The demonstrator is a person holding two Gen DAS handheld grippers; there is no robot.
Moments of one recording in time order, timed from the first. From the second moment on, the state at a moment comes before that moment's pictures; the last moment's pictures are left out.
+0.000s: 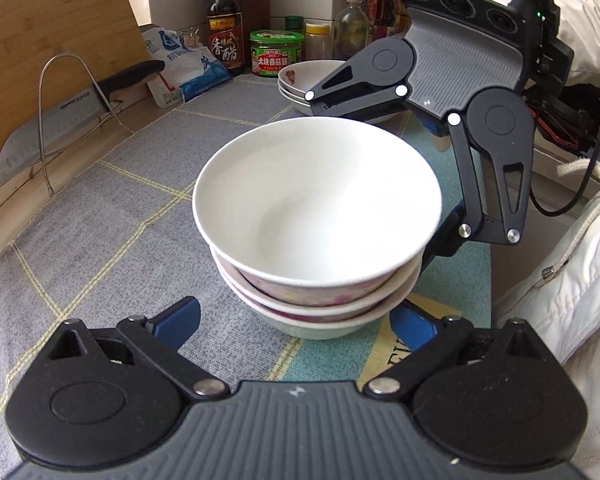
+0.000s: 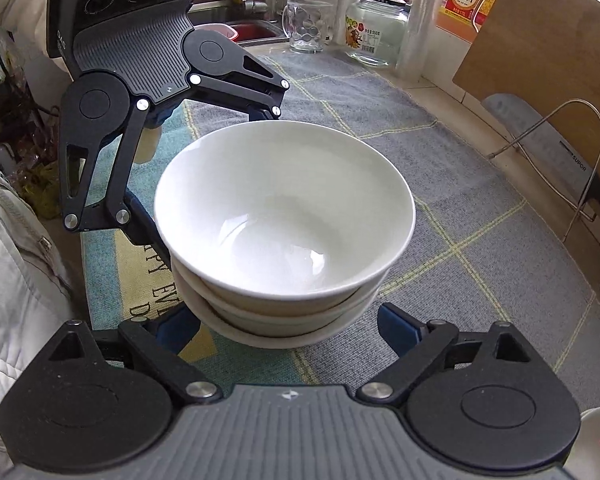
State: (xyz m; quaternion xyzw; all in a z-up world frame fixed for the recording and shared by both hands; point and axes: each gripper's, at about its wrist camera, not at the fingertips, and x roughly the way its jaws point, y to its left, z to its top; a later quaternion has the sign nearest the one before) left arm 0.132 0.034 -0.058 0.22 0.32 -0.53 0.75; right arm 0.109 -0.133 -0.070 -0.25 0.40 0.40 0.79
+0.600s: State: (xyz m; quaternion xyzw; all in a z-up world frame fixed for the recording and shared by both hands) left arm 0.148 0.032 -0.058 0.22 0.33 -0.61 0.69; right arm 0.122 -0.137 -0.072 -0.22 0.42 0.44 0.76
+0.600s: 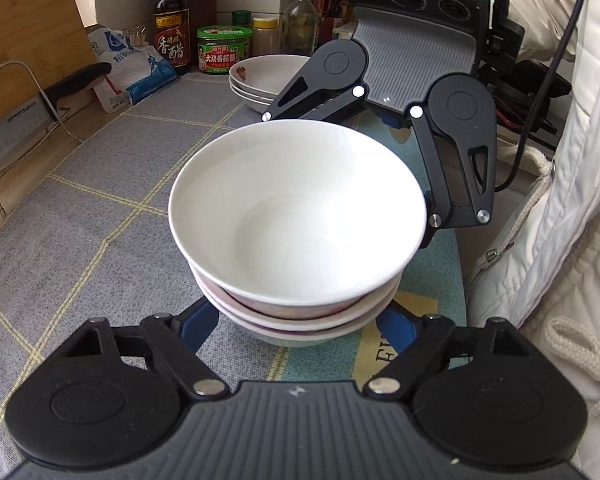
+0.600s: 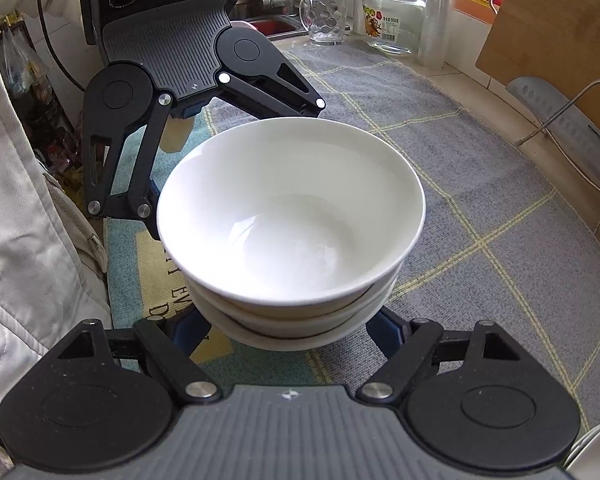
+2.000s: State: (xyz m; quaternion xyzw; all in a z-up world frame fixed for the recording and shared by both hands) left arm 0.146 -0.130 -0.007 0.24 0.26 -0.61 0.70; right arm 0.118 -0.287 -0.011 -0.25 0.42 0.38 0.79
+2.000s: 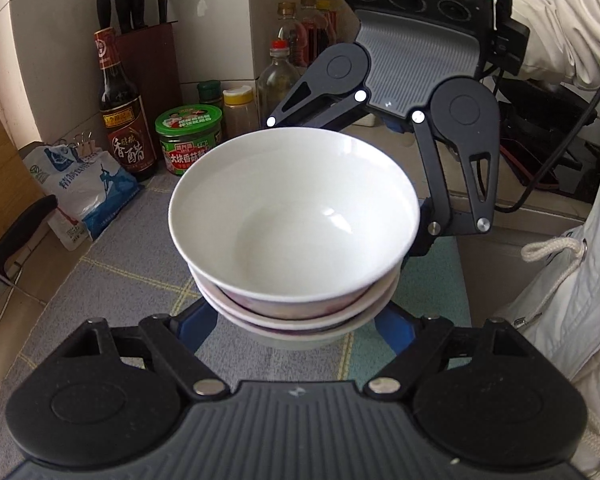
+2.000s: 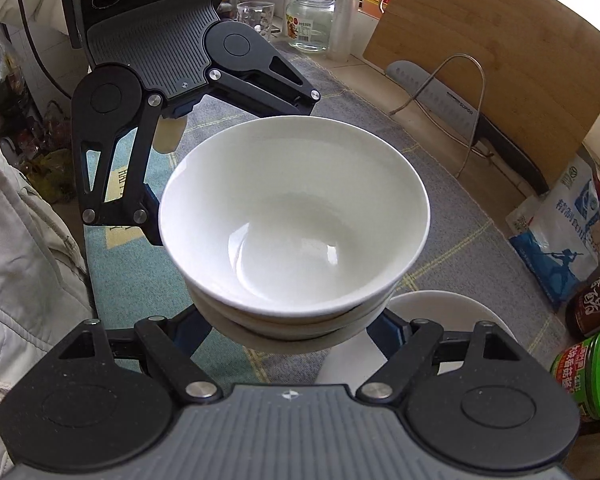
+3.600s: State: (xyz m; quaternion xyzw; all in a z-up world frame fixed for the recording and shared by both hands) left arm 0.144 -0.183 -0.005 0.20 0.18 -0.58 0.77; right arm 0.113 -0.371 -0.031 -0.22 0.44 0.21 0.84
